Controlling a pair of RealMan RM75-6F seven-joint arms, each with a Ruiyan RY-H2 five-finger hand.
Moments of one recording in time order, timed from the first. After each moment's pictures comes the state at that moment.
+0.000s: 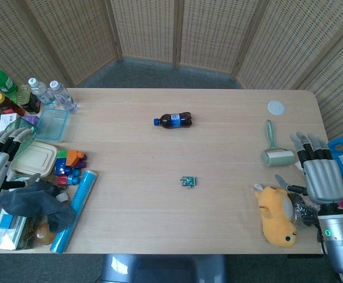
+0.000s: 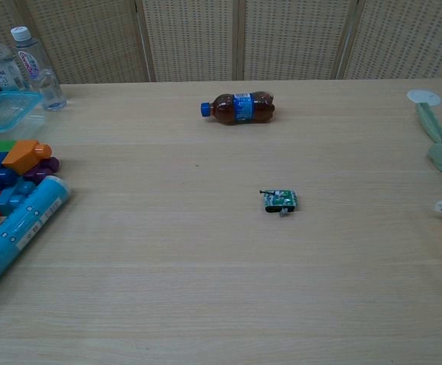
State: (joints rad) left arm -0.30 -0.87 -0.13 -1.82 1.40 1.28 -0.09; right arm 0.28 -1.02 0.19 -1.84 -1.35 1.39 -0.30
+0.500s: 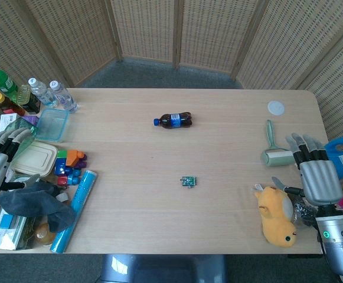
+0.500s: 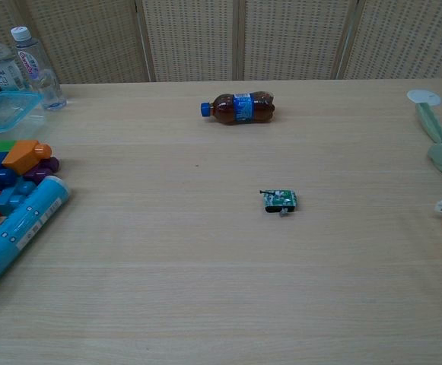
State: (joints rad) left arm -0.30 -0.86 -0.12 -1.82 1.42 1.28 -0.11; right arm 0.29 -1.00 0.18 -1.87 -1.37 1.38 -0.31
